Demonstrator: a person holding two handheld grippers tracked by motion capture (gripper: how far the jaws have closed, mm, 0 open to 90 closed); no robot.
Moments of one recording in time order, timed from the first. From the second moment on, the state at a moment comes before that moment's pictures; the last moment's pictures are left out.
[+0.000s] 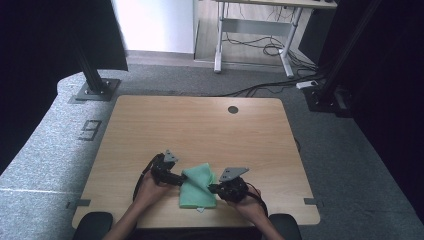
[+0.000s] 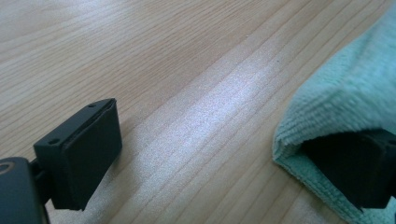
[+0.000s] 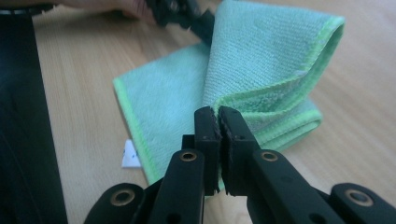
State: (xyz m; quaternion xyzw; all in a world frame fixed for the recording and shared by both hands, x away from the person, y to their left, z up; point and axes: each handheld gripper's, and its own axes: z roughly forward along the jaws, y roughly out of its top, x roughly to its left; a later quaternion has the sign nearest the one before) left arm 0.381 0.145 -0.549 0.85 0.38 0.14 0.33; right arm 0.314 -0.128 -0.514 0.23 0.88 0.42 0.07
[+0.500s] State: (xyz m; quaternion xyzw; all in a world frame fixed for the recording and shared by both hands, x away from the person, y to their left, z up) left arm 0.391 0.145 -0.549 0.85 0.38 0.14 0.33; right arm 0.317 -0.118 -0.533 0.25 0.89 0.37 0.06
